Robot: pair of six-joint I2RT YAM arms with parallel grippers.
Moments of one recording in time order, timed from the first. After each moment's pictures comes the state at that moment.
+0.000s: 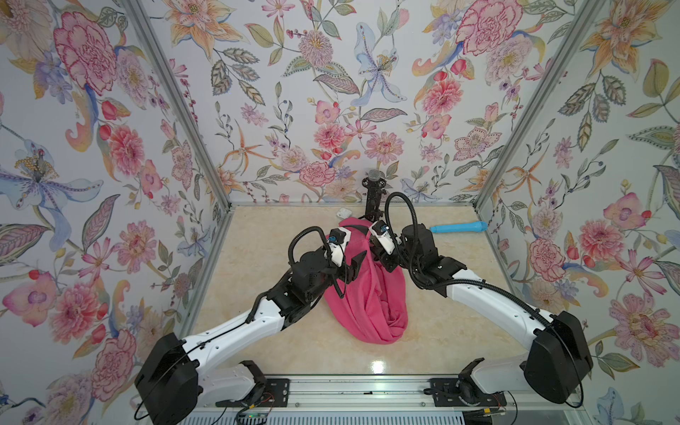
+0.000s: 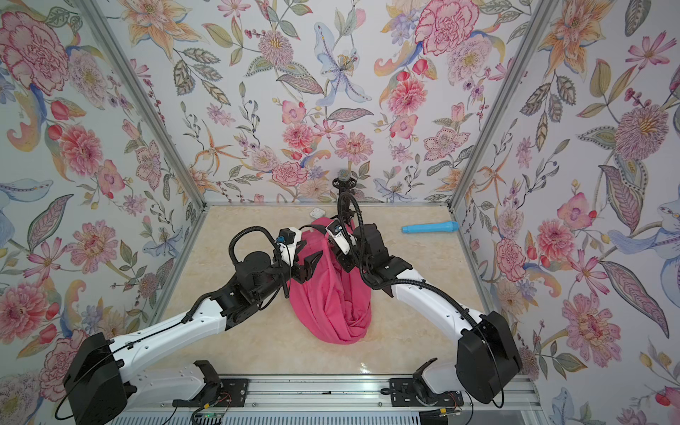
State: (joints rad) left arm -0.81 1.25 0.82 0.31 -0.10 -0.13; right arm 0.64 1.40 1.05 -0.14 -0.04 -0.28
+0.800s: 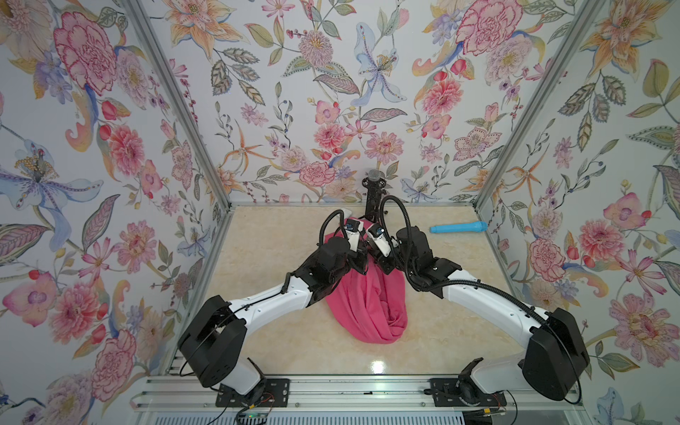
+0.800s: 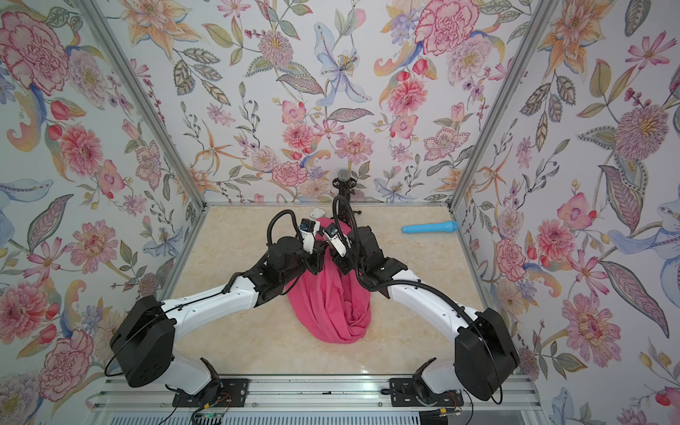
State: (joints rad) left arm -0.76 1.53 1.02 0.23 -0.09 -0.24; right arm 0.66 1.41 1.05 -0.14 0.02 -0.27
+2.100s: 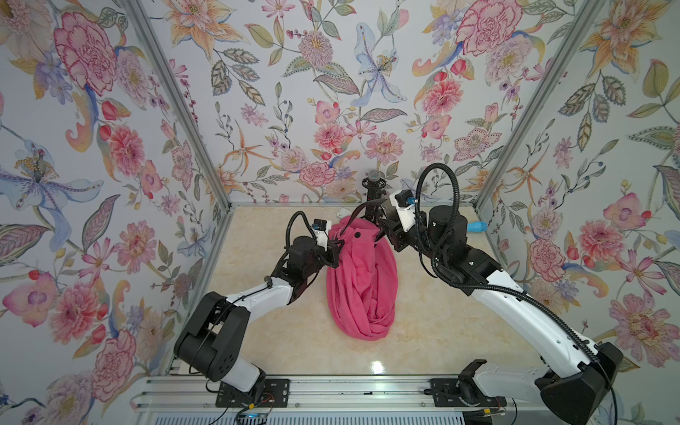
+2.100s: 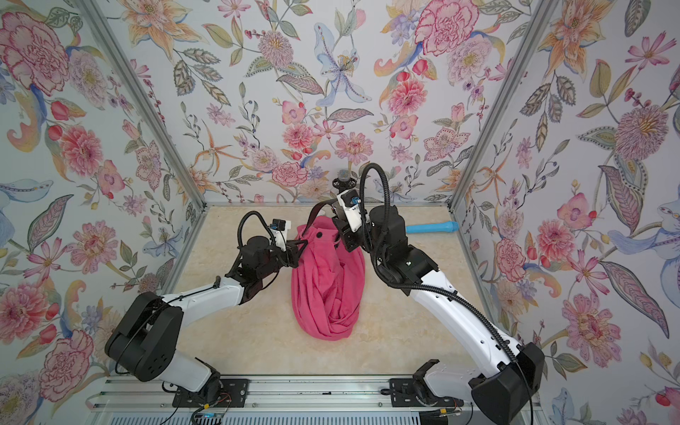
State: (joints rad) left arm -0.50 1.54 0.79 0.50 0.21 -0.31; right arm 0.63 1.28 1.30 -0.27 -0.02 -0.13
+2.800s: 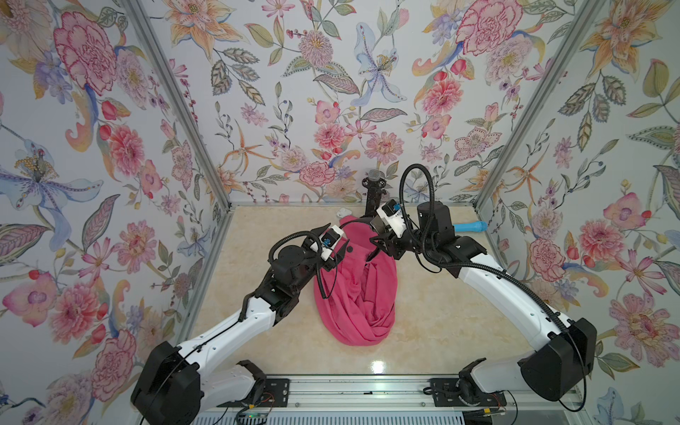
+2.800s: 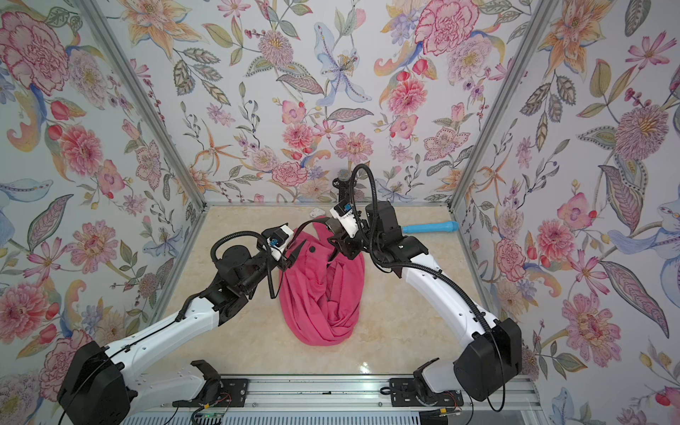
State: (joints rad) left arm -0.63 1.21 0.79 0.41 0.01 0.43; right arm 0.53 1.41 1.31 -0.43 -0.43 -0.18
